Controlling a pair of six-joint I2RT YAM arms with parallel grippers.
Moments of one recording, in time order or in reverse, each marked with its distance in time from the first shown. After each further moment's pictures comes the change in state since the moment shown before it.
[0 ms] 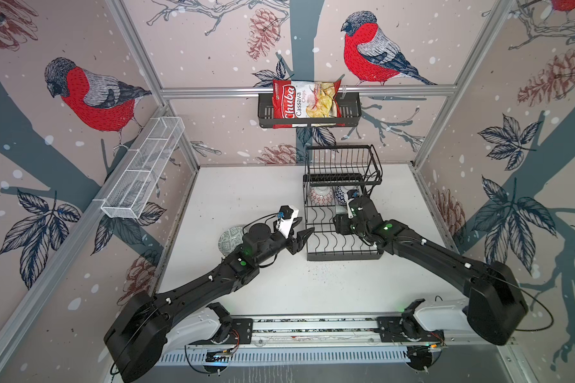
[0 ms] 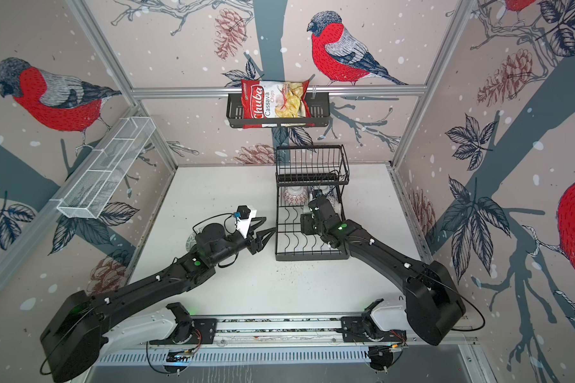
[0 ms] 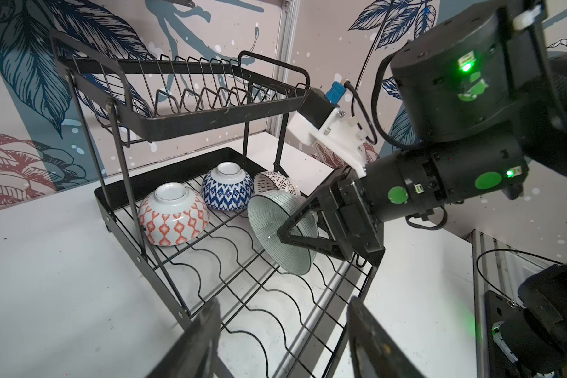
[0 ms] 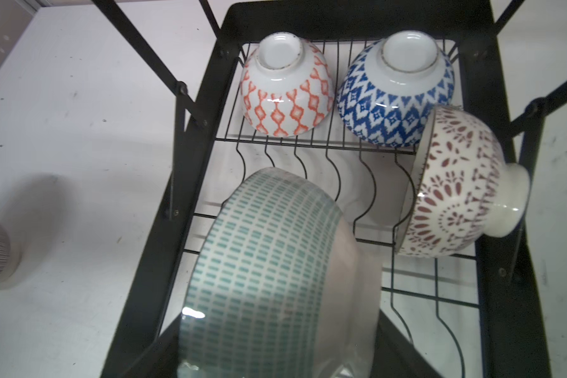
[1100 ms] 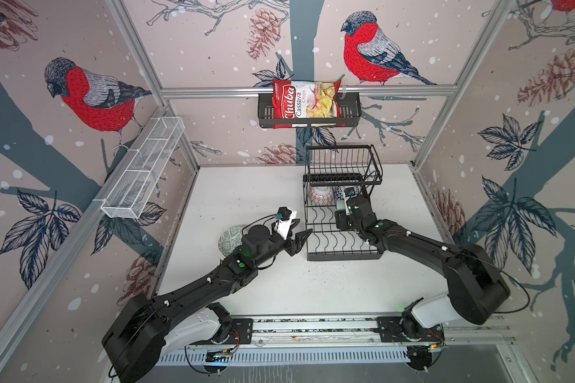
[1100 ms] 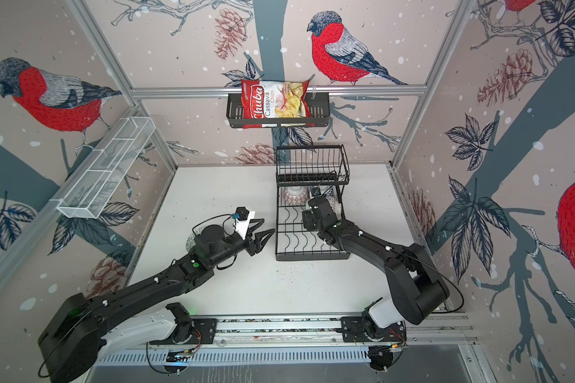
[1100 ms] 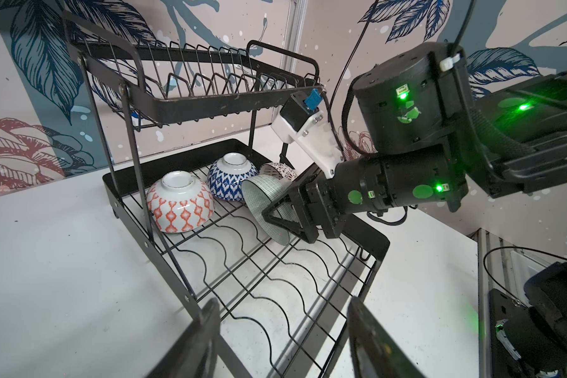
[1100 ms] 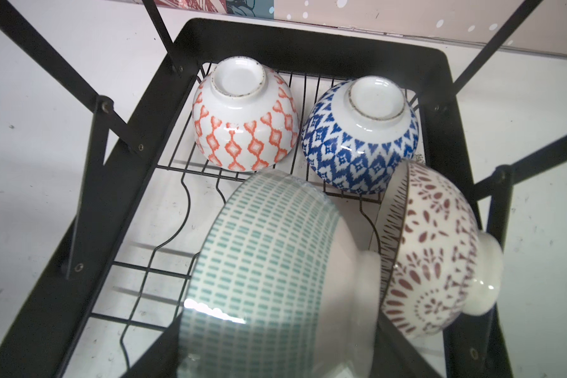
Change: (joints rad) left arm 0.002 -0.023 -0.022 -0.023 -0.019 -0.014; right arm -0.053 0.148 -0.034 0.243 0.091 -0.177
